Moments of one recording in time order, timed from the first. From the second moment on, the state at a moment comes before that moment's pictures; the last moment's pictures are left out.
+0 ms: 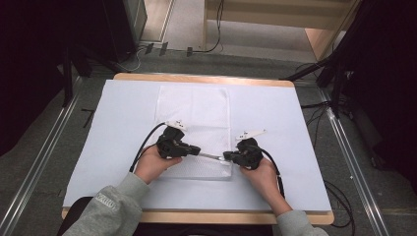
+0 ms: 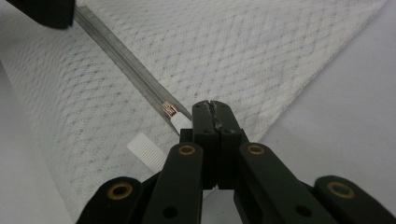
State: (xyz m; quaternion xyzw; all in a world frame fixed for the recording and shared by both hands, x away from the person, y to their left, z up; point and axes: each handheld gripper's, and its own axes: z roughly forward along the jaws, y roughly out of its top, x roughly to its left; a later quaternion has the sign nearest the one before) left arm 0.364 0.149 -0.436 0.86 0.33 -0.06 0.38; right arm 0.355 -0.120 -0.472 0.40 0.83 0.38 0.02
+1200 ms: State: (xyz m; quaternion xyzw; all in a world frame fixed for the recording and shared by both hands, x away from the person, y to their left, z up) left arm 0.368 0.140 -0.452 0.87 0.32 -0.07 0.36; right arm 0.343 -0.101 -0.466 0.36 0.85 0.39 0.02
